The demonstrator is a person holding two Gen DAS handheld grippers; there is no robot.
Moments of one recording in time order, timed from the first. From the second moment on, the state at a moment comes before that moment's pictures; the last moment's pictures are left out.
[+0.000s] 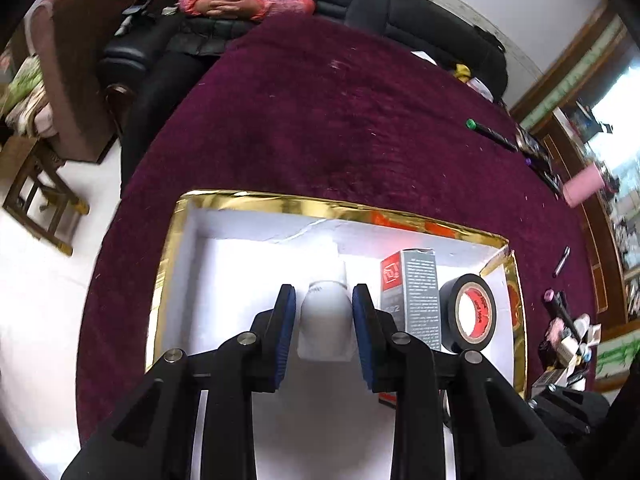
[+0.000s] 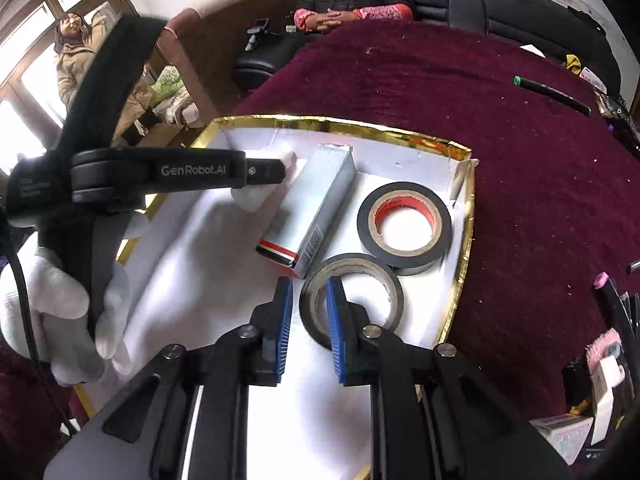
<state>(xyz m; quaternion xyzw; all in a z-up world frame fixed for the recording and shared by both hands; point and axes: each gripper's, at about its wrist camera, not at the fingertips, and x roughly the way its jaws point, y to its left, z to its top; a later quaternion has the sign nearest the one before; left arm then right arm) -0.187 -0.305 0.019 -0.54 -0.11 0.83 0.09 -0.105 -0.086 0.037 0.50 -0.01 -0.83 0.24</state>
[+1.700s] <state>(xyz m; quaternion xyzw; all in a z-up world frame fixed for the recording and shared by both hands) 0.056 -0.120 0.036 -0.52 -0.04 0.82 0.24 0.059 0.165 0.067 0.41 -0.24 -0.87 0.15</state>
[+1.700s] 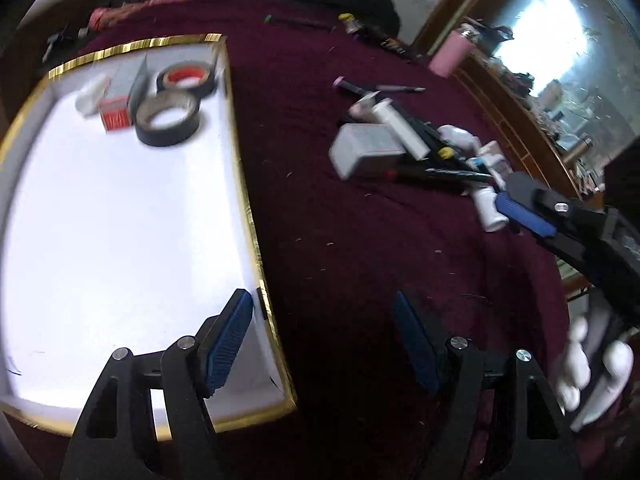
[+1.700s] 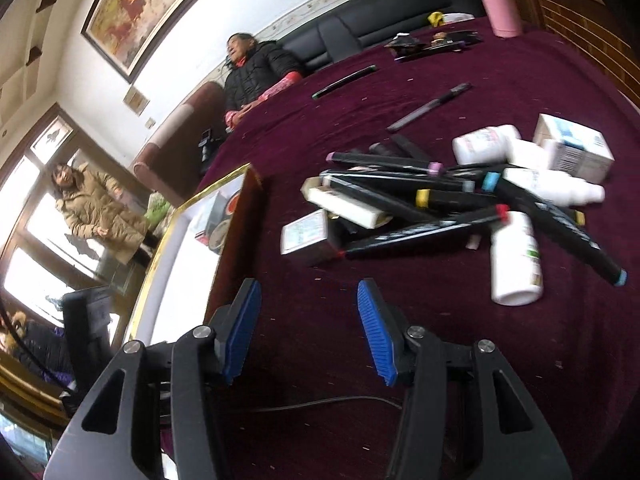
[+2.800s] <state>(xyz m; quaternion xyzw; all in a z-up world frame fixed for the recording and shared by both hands) -0.028 -0.012 0.033 -0.49 0.11 0.81 0.30 0.065 0.245 0.049 0.41 -0.26 -0.87 0.09</state>
